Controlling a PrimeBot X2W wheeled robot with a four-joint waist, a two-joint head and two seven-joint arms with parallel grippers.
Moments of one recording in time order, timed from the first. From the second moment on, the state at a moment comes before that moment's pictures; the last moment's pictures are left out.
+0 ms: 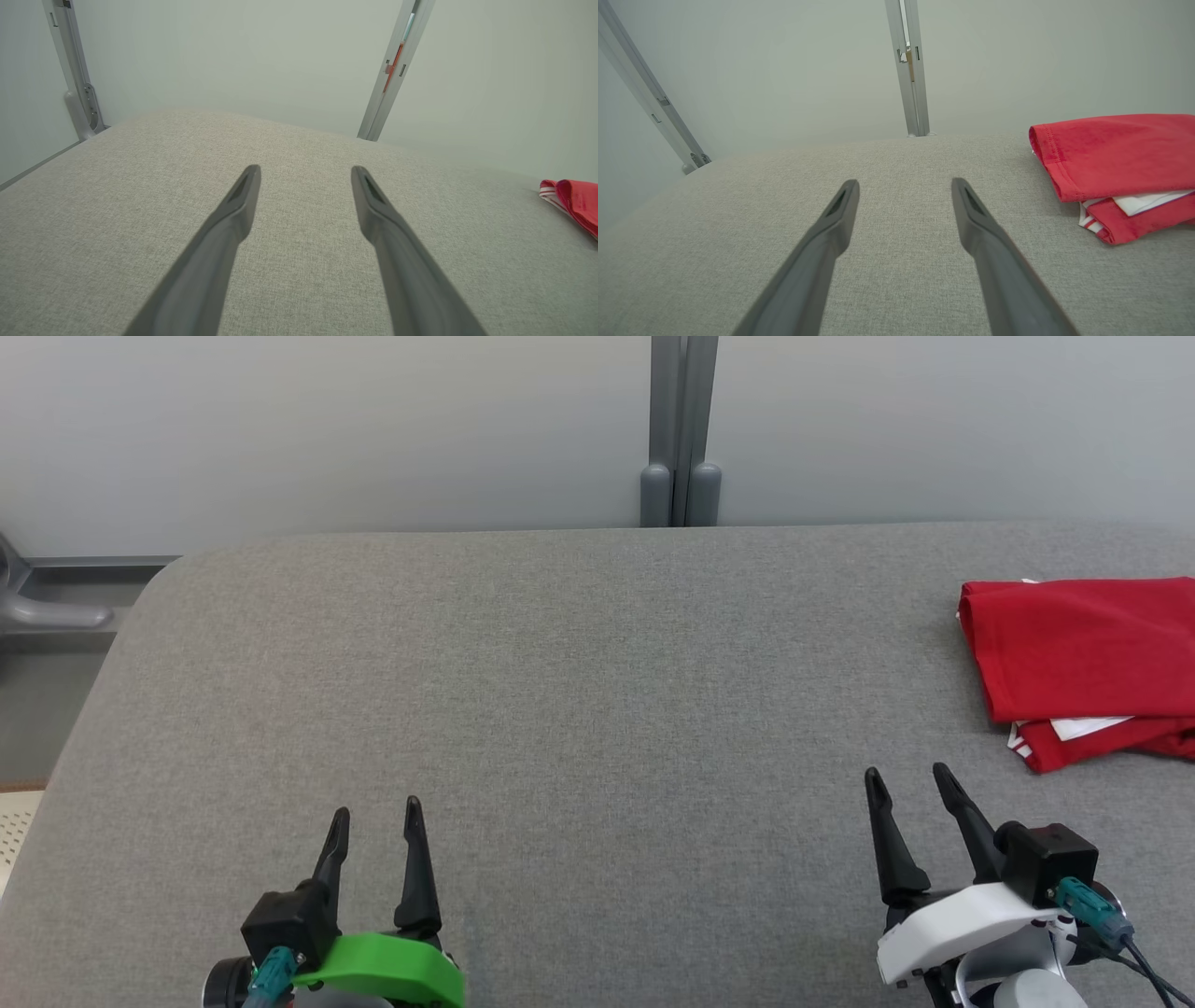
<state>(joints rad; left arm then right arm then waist) -0.02 0.05 -0.23 0.23 -0.37 0.11 -0.26 0.00 -0.05 0.06 0.17 0.21 0.13 -0.18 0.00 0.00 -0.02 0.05</state>
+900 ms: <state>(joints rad) 0.00 0.05 -0.22 0.29 -0.47 0.10 -0.23 0.03 -0.05 0.05 0.21 0.34 0.13 -0.16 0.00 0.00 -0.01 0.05</state>
